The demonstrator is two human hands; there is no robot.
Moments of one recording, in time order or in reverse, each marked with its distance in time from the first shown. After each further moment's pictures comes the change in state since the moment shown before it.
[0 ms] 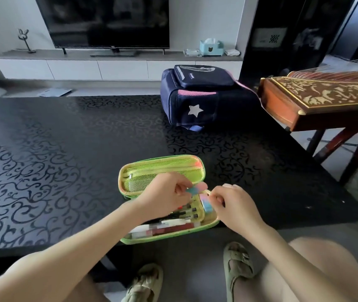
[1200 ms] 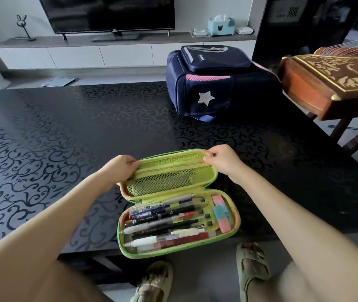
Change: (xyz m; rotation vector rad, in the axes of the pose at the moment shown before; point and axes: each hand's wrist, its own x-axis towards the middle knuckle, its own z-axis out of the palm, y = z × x) left_hand 0.052 -0.138 -0.039 -0.068 0.033 -0.595; right_hand 0.144 0.016 0.043 0.407 -0.138 0.310
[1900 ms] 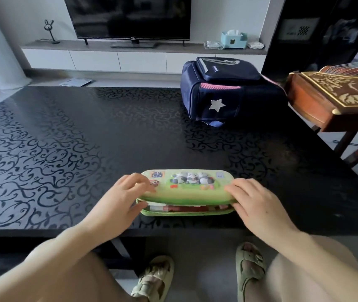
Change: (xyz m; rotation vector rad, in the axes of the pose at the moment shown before) left_hand -0.134 -0.042 0.003 0.263 0.244 0.771; right_hand -0.151 0.019 -0.028 -0.740 0.243 -0.781
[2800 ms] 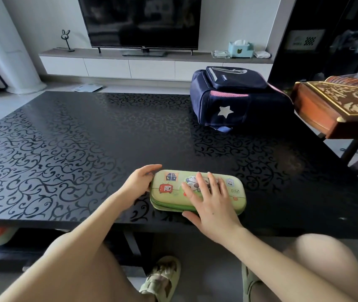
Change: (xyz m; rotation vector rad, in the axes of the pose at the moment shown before) left_hand 0.041 -0.025 0.017 -0.753 -0.022 -0.770; right_hand 0.034 -0.075 0.057 -0.173 -0.196 -0.012
